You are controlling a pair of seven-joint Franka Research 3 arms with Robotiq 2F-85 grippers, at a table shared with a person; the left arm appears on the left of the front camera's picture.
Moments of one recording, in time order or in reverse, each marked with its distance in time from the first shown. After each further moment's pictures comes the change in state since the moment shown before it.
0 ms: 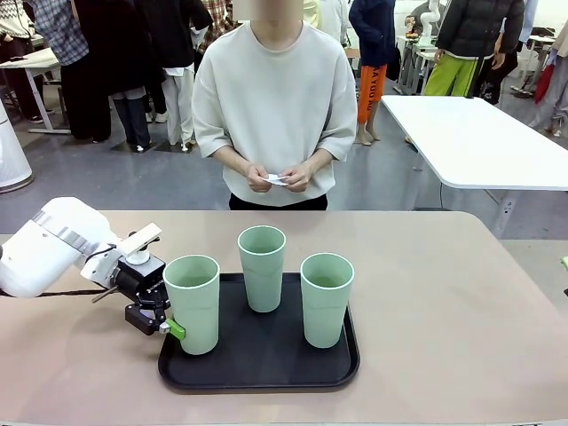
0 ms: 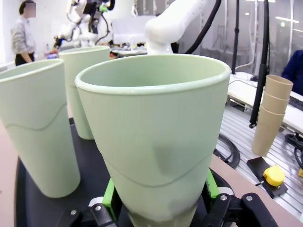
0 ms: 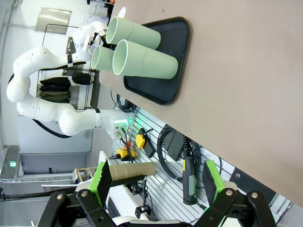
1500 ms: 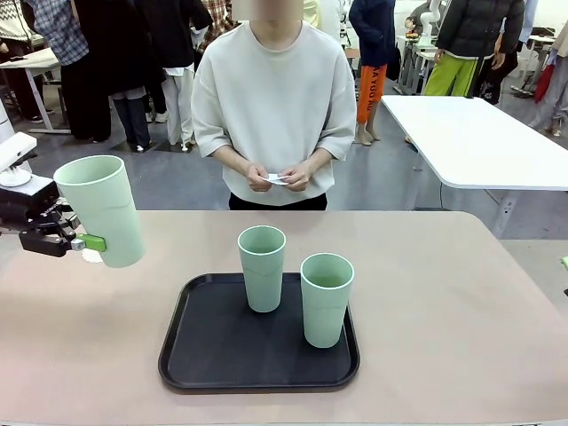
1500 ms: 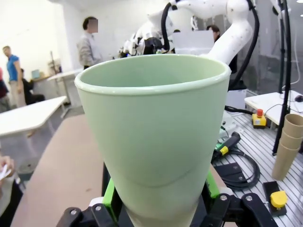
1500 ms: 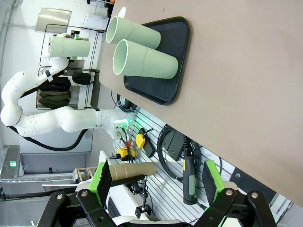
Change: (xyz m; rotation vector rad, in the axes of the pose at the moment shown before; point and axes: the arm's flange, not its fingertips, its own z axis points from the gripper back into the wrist) left arm 0.131 -0.098 0.135 0.371 -0.034 -0.062; right arm 0.000 0.000 0.000 0.001 0.001 0.000
